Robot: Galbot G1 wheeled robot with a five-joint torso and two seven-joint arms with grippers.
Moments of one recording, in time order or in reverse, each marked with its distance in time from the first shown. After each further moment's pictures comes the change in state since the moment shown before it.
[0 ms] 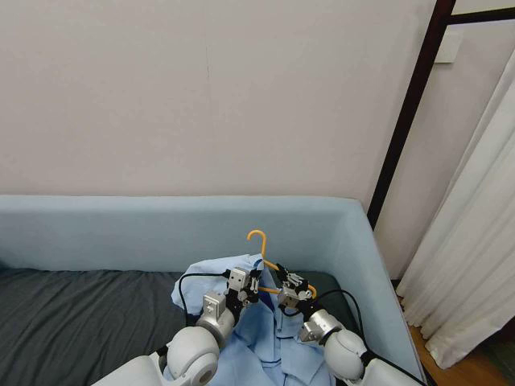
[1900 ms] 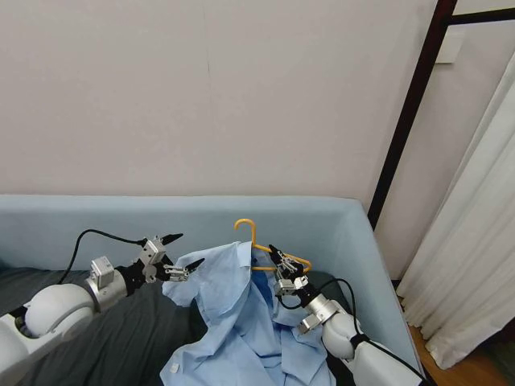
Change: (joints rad) left arm -0.013 0.550 -0.314 0.119 -0.124 -0.205 0.711; right arm 0.047 0.100 0.079 -0.140 -0.406 0.258 0.197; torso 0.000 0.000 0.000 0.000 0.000
